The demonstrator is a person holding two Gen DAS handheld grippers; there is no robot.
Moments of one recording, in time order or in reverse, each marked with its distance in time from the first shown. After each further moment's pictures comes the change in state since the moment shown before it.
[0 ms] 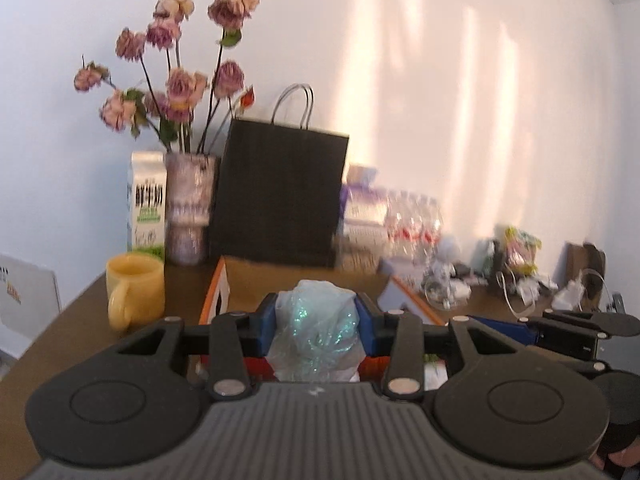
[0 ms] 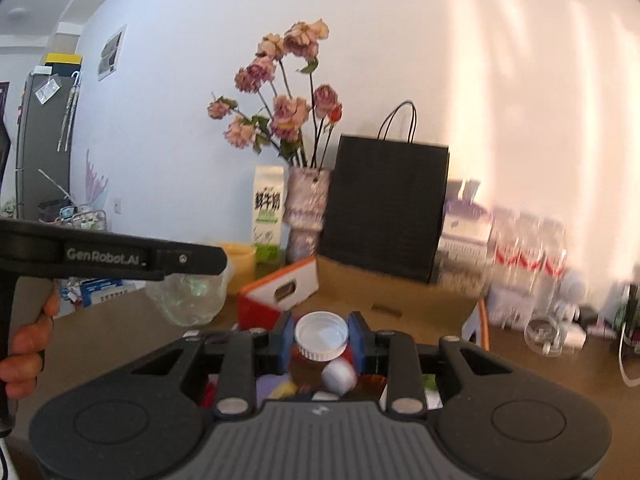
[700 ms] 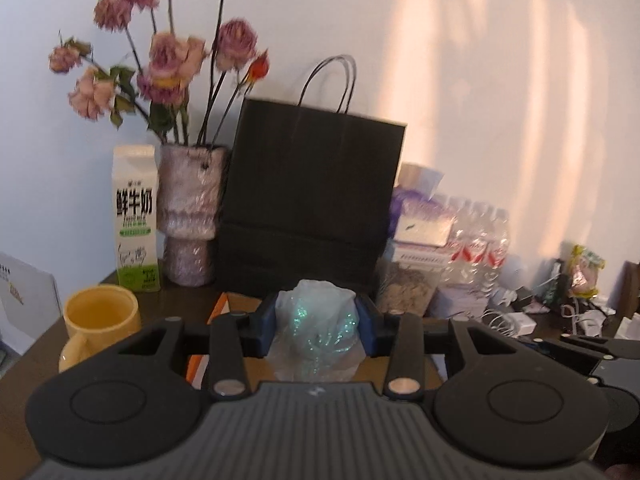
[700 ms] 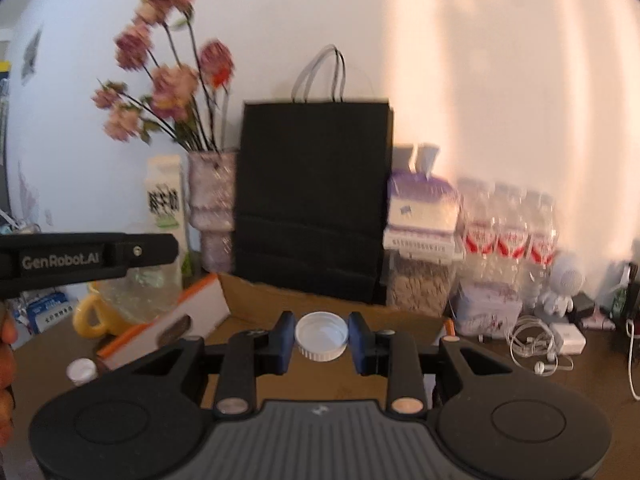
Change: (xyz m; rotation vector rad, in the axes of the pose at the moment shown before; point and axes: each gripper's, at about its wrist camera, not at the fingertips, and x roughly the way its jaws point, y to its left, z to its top) left arm 0.165 0.011 0.035 -0.038 0.070 0.122; right arm 0.168 -0.091 0.029 0.139 0.147 -0.127
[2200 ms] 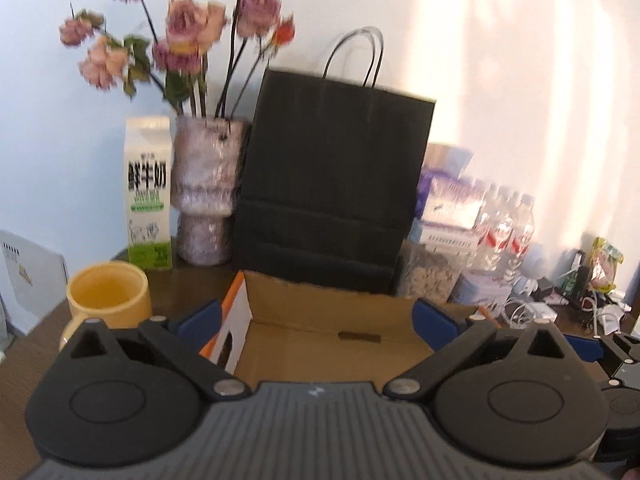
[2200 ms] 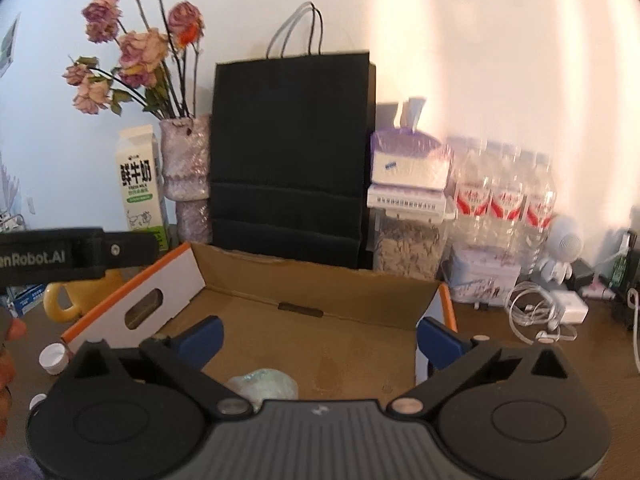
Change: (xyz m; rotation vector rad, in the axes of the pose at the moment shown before) left arm 0.012 0.014 -0.009 -0.012 0.022 0.030; right arm 0.009 -0.005 -0.010 0.001 0.031 -0.037
